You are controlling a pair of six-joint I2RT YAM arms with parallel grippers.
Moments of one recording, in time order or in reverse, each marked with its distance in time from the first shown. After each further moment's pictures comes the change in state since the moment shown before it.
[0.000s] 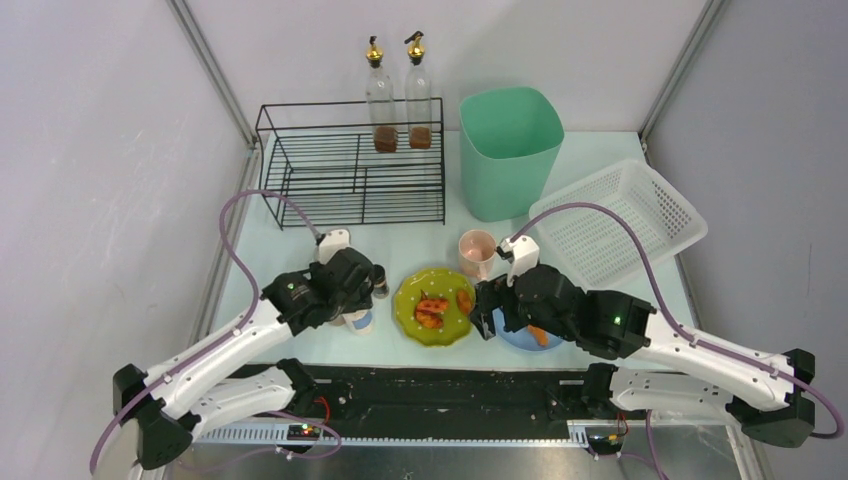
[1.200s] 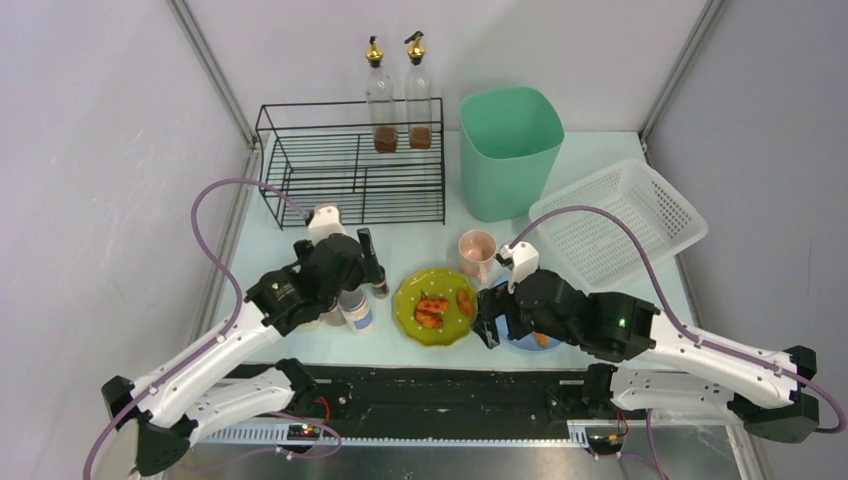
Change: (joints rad) left arm 0.010 -0.037 0.092 0.168 -0.113 0.098; right arm 0.042 -0.010 0.020 -0.074 -0.015 0.026
